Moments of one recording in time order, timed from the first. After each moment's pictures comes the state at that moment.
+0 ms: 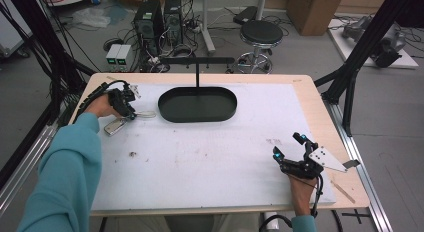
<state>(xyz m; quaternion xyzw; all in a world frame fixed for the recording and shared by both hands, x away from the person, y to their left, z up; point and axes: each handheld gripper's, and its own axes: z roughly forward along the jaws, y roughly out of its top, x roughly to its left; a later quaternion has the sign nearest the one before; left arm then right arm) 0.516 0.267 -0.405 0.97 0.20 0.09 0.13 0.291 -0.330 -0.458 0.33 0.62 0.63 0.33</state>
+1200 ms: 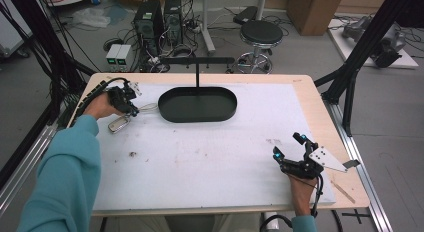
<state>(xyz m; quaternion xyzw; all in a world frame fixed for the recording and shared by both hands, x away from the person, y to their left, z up) 0.504 0.258 -0.385 0.96 0.21 0.11 0.17 0.291 -0.330 -0.458 0.34 0.62 0.63 0.33</state>
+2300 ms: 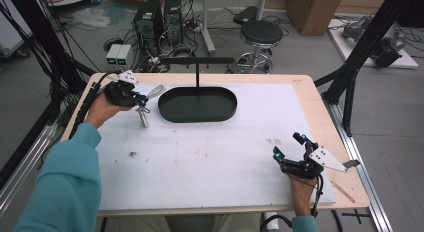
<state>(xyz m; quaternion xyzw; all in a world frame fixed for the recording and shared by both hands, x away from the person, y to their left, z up) 0.467 0.241 -0.343 0.88 0.26 0.17 0.35 0.292 -0.331 -0.458 0.33 0.62 0.63 0.33</state>
